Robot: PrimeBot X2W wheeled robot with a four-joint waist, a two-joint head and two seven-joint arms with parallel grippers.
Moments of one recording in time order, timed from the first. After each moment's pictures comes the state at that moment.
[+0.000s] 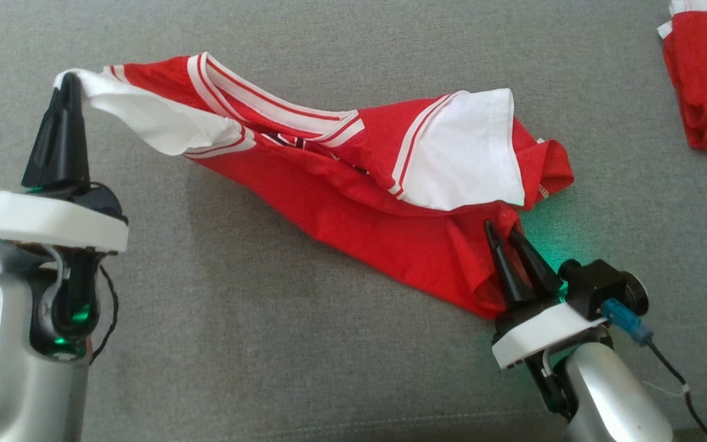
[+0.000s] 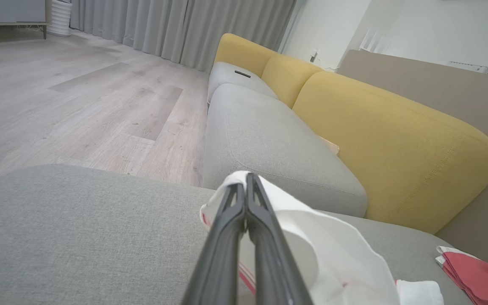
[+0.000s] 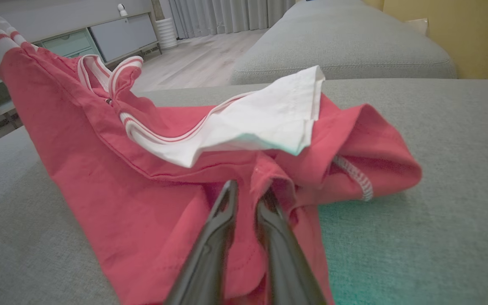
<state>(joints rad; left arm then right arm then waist) -0.32 0.26 -0.09 -0.06 -0.61 0.06 0.00 -0.21 -0.08 0.28 0.38 0.15 0.13 -0.25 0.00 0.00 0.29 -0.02</state>
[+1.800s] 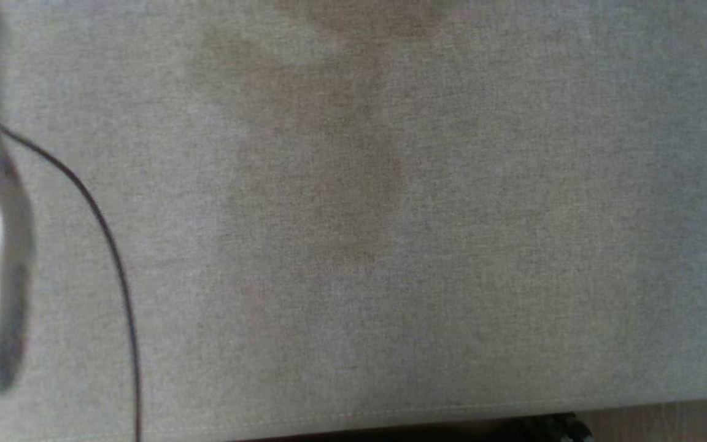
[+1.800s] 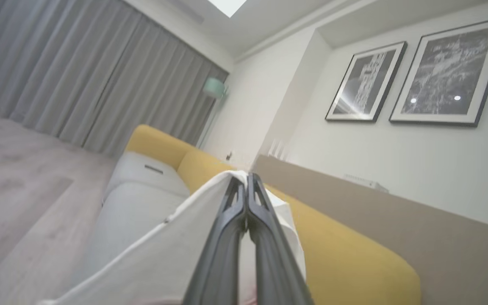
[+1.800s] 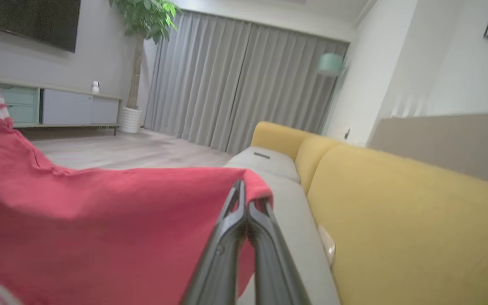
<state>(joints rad) -1.63 0.13 -0.26 0.64 -0.76 -0.12 -0.26 -1.54 -0.41 0.37 0.73 0.25 0.13 -0.21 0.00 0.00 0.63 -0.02</state>
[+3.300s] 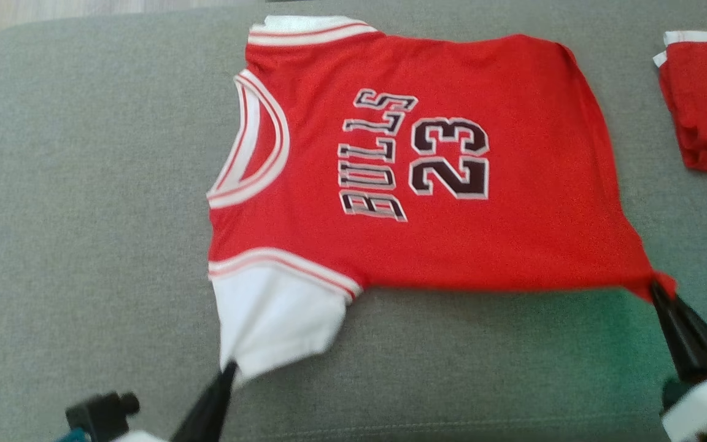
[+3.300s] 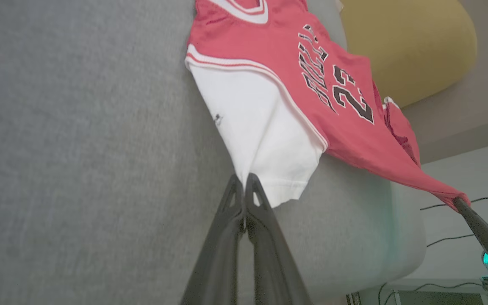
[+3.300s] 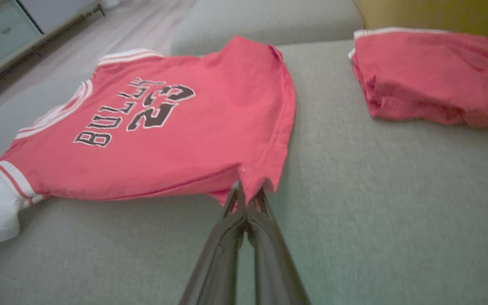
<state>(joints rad) 0.19 0.40 -0.50 -0.09 -1.00 0.04 -0.17 0.21 -0.36 0.00 -0.18 0.48 0.13 0.18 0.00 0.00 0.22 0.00</state>
